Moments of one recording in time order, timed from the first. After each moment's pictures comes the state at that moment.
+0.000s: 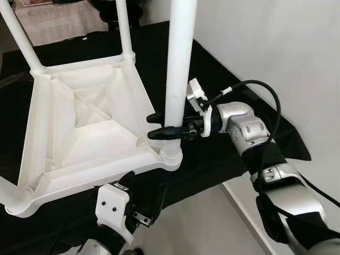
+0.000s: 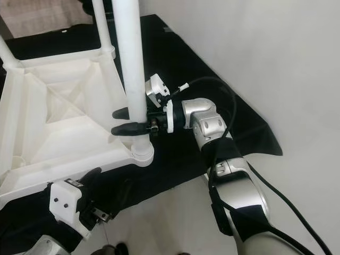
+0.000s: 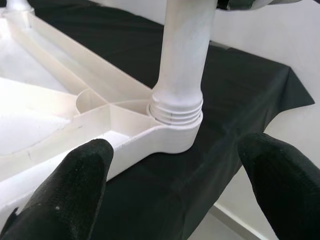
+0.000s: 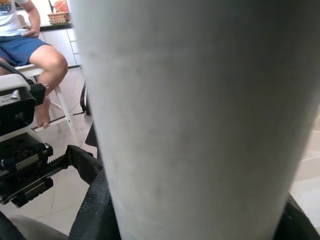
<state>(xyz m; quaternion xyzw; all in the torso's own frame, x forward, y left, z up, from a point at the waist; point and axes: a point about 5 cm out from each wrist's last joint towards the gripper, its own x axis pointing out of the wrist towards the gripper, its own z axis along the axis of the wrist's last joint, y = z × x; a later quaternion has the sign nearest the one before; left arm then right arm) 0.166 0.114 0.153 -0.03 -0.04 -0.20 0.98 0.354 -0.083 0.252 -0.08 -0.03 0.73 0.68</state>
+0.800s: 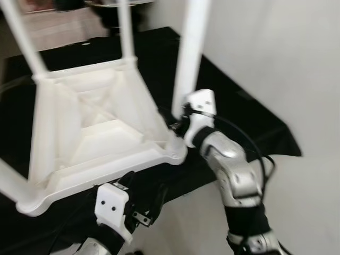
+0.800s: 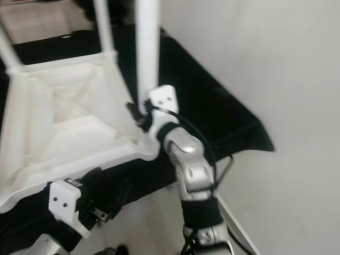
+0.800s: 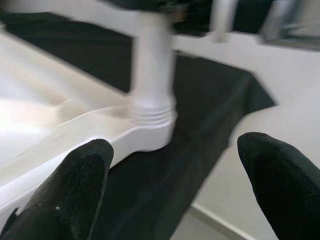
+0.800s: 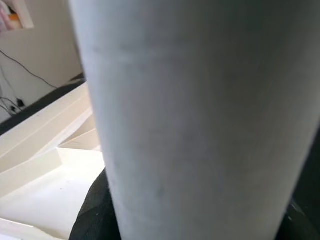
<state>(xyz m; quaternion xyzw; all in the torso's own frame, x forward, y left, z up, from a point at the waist) 0.170 0.113 0.155 -0.03 -0.05 -0.21 0.98 0.331 -0.052 0.227 0.00 -0.04 0.33 0.94</state>
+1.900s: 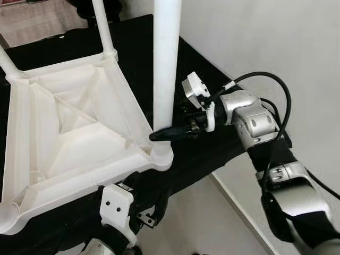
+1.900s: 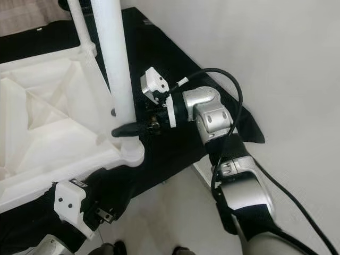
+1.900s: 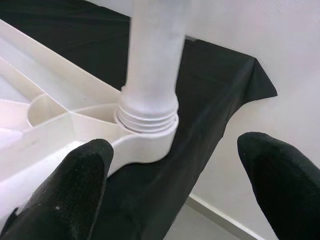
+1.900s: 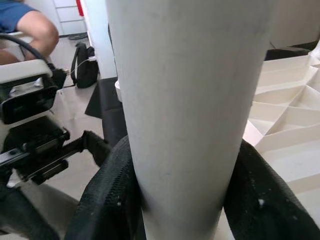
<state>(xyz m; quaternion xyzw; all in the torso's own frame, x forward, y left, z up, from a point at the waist) 0.169 0.108 0.154 -0.04 -0.05 -0.21 0.98 0.342 -0.087 0.276 -0.16 -0.02 0.75 0.65</state>
